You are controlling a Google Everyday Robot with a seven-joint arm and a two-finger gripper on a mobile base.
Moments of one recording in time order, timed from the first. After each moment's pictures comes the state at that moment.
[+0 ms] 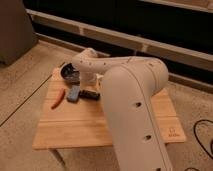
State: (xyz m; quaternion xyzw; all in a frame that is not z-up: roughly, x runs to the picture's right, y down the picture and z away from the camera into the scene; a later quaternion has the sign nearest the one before) arm -0.089 0.013 0.887 -0.19 0.22 0.74 0.61
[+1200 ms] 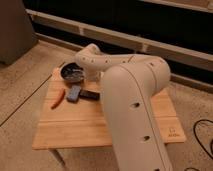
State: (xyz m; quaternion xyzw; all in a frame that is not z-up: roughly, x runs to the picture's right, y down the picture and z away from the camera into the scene) arm -0.070 -0.013 0.892 -0.15 0.22 0.74 0.62
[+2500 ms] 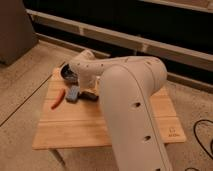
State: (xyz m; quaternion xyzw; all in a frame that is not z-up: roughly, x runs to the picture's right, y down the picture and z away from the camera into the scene) arm -0.099 0.025 0.878 -0.19 0.23 0.72 0.62
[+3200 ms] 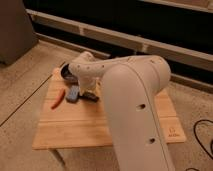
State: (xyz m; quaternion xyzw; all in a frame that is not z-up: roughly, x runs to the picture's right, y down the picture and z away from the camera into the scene) arm -0.076 0.022 0.876 -0.16 0.23 0.72 0.64
